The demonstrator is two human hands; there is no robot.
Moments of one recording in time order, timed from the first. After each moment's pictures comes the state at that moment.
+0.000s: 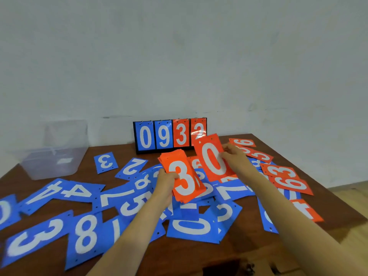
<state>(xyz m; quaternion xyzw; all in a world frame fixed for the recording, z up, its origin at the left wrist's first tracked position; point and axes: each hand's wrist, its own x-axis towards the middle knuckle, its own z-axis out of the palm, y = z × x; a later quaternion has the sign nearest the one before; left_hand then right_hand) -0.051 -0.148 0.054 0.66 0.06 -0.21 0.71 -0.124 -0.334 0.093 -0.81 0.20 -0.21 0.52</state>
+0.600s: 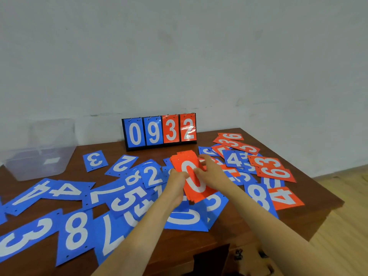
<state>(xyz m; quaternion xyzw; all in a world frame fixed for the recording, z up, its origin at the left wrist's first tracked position) -0.092 -0.177 0.046 0.64 -0.01 -0.27 0.71 -0.136 -0.290 0.057 -0.90 0.21 -0.11 0.38</state>
